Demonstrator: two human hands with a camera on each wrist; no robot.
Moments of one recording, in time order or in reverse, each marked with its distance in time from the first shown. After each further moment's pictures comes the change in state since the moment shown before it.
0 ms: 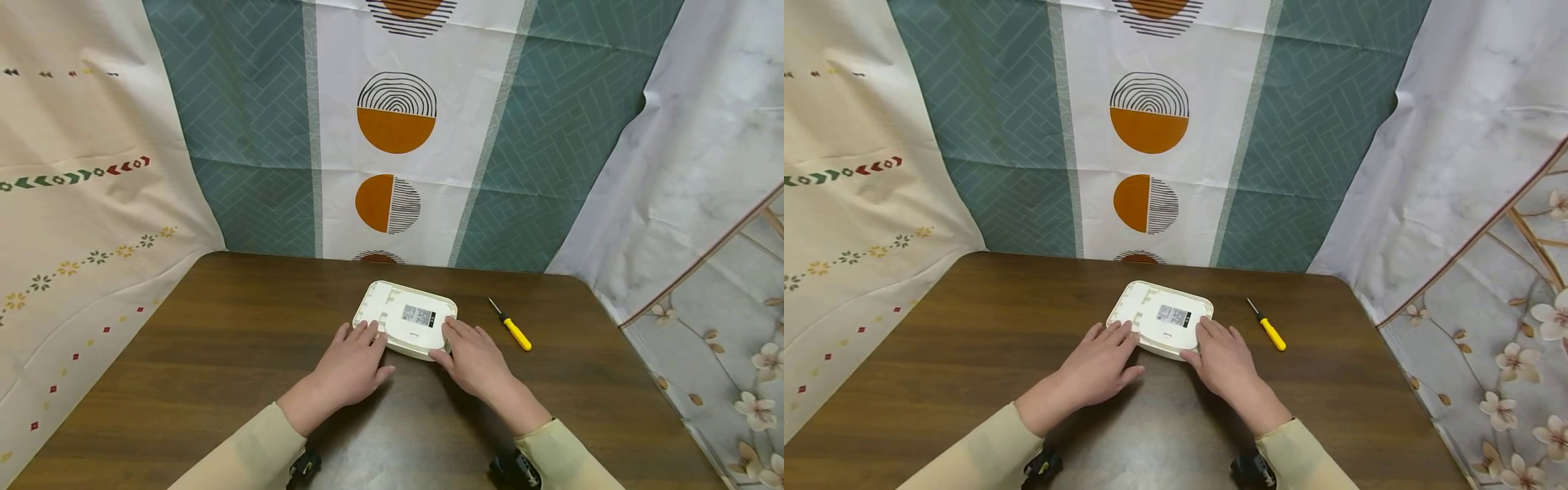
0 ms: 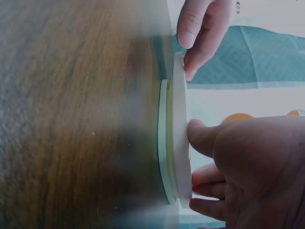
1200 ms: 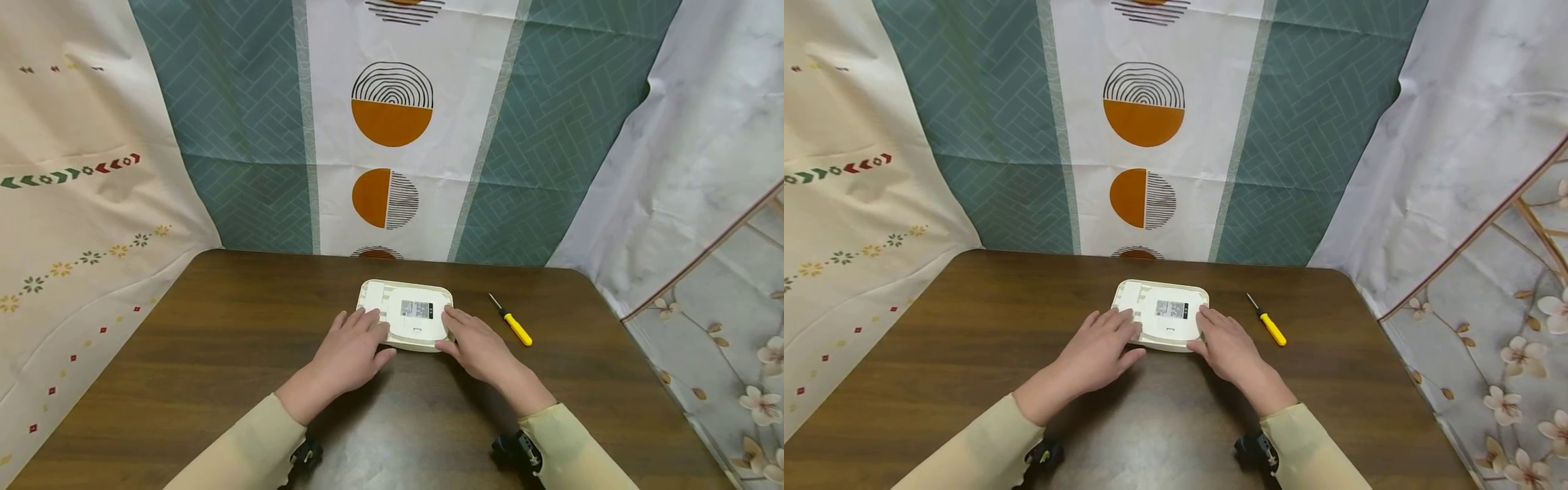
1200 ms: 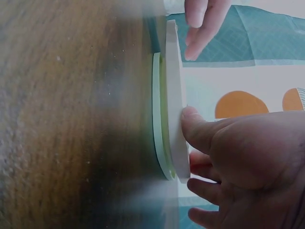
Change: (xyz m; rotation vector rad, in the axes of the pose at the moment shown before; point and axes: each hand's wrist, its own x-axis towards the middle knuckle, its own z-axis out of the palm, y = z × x) left_hand 0.015 -0.008 -0.001 -0.042 0.090 0.009; right_hand 0.015 0.024 -0.004 0.100 -0.025 -0.093
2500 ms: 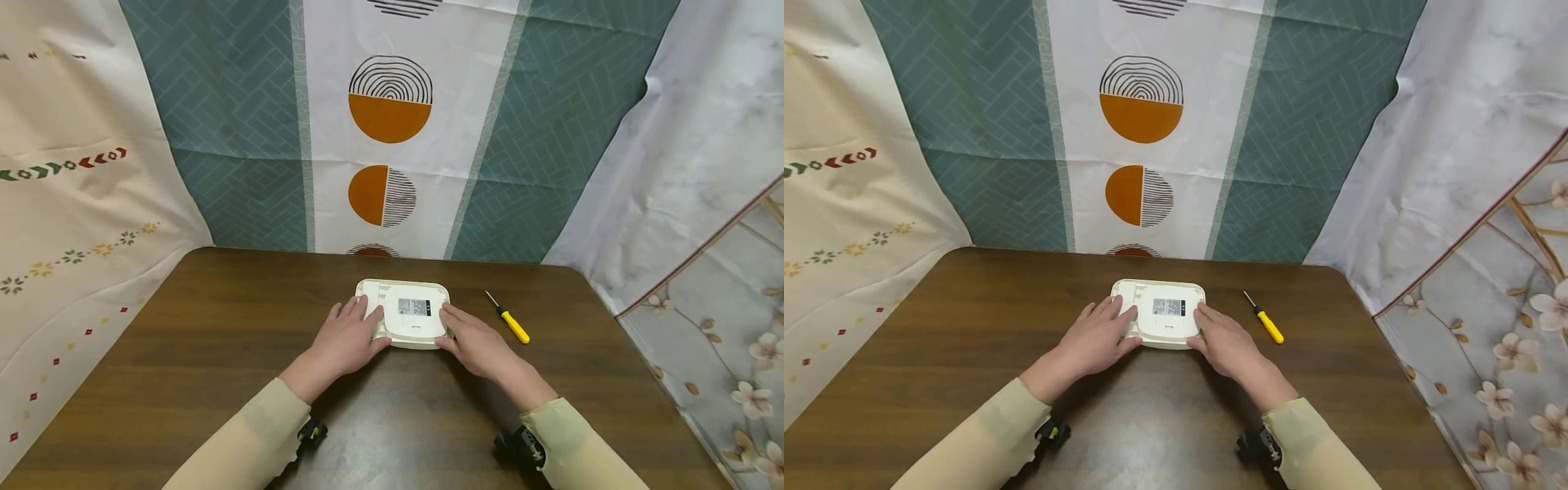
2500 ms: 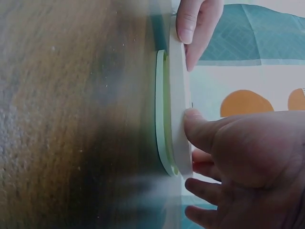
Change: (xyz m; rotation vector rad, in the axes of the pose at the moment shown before) left_hand 0.025 -0.023 0.011 -0.017 -0.054 -0.048; right_hand 0.003 0.000 -0.003 -0.003 -0.022 -0.005
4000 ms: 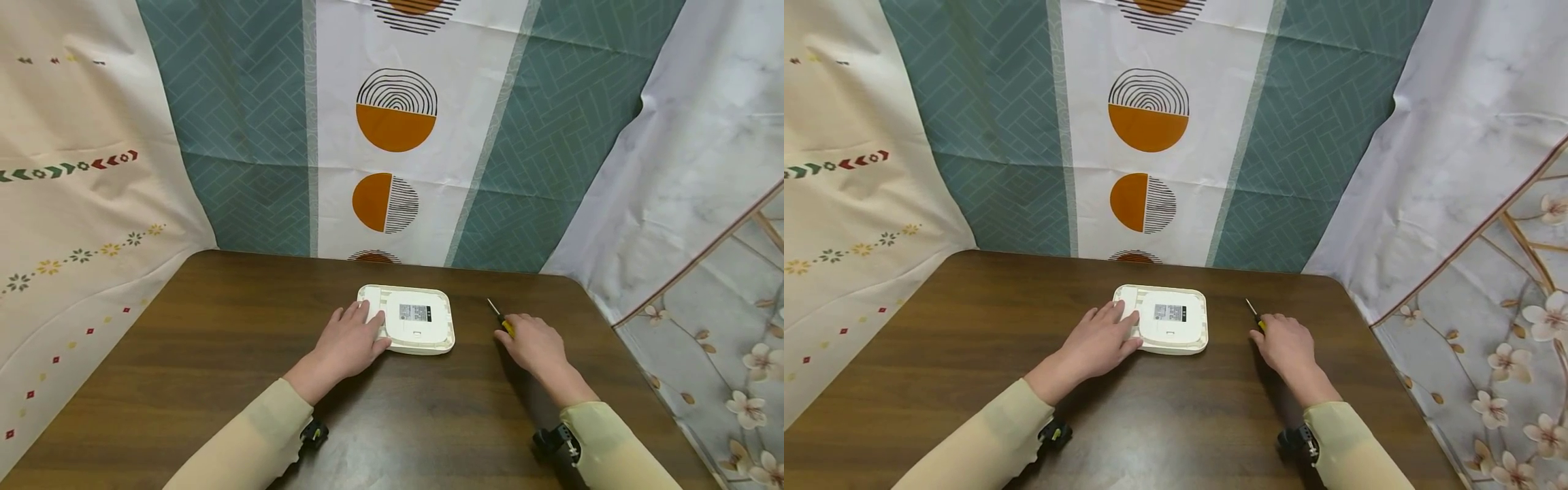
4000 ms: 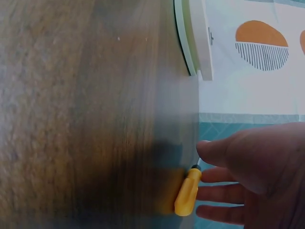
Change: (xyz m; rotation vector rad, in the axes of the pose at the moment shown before) left_hand -0.002 0.000 -0.002 0.008 0.008 0.001; right_hand -0.027 0.081 -0.017 -0.162 0.152 0.323
